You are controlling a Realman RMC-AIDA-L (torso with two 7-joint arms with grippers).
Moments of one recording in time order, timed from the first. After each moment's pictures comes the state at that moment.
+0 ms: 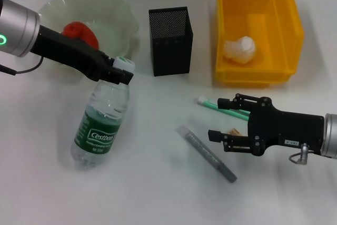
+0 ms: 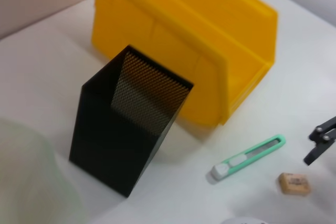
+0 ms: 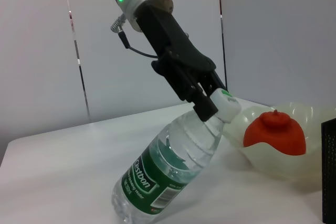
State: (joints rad) left arm -0.72 -2.06 0.89 1.12 2.40 1.70 -2.13; right arm 0.42 2.07 -0.96 -0.43 -1.71 -1.50 0.94
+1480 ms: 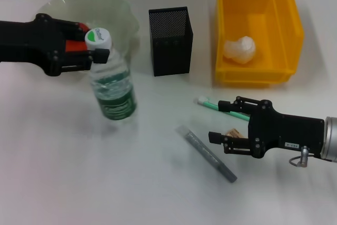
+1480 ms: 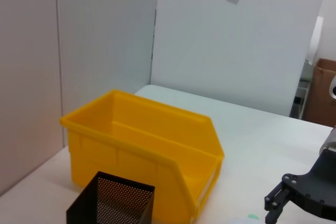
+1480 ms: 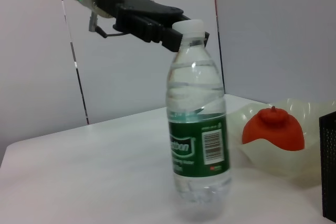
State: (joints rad) left arm -0.51 -2.02 0.79 1.18 2.00 1.77 -1.74; right arm 0.41 2.08 -0.96 -0.43 -1.70 -1.49 0.95
